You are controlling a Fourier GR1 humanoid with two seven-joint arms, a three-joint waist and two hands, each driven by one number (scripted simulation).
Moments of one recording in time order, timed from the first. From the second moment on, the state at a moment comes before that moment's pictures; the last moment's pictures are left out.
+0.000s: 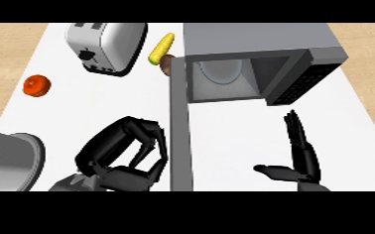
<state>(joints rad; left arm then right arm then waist) -0.09 0.00 -0.18 -1.80 0.00 -0.57 0.12 -0.14 -0.08 -0.22 -0.75 0.11 0.08 -0.96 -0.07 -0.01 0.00</state>
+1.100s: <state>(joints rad) -0.37 0.00 -0.69 -1.05 0.00 0.12 -0.39 0.33 -0.18 -0.10 -1.68 -0.08 0.36 -0.69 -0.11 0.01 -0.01</state>
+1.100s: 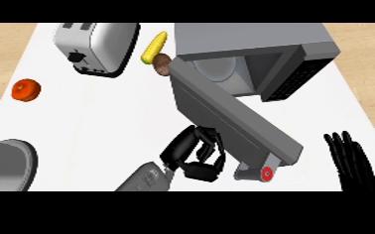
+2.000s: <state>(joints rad) -0.58 0.00 -0.87 -0.99 0.44 0.51 -0.48 0.37 -0.27 -0.09 -1.99 -0.20 0.43 -0.46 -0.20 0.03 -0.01</state>
